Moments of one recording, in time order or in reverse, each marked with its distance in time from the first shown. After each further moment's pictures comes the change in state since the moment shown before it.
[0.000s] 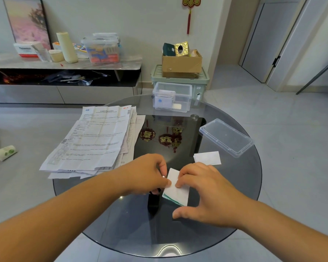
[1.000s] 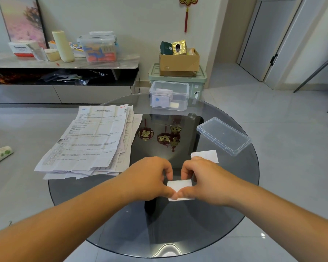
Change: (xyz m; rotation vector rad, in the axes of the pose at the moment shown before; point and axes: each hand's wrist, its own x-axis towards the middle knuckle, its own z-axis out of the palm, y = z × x) left_hand 0.003 0.008 0.013 0.407 0.055 0.123; right_hand 0.019 0.004 -0.019 0.208 -0.118 0.281
